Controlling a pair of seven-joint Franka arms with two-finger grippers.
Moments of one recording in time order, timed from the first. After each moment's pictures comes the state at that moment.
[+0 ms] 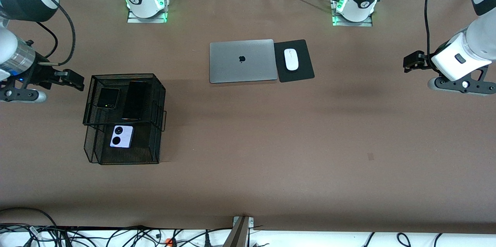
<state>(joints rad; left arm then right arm) -0.04 0.14 -0.05 -1.49 0.08 1.44 0.06 -0.14 0.13 0.19 -1.65 -0.10 1.76 0.09</state>
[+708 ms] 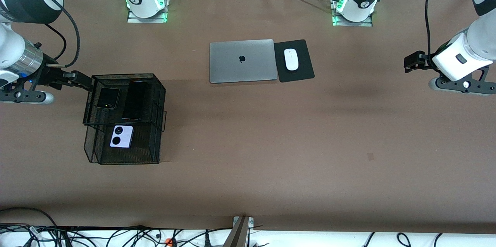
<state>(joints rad) -0.04 0.14 -0.04 -1.49 0.08 1.44 0.06 -0.14 0.12 0.20 -1.66 -0.03 1.76 0.11</state>
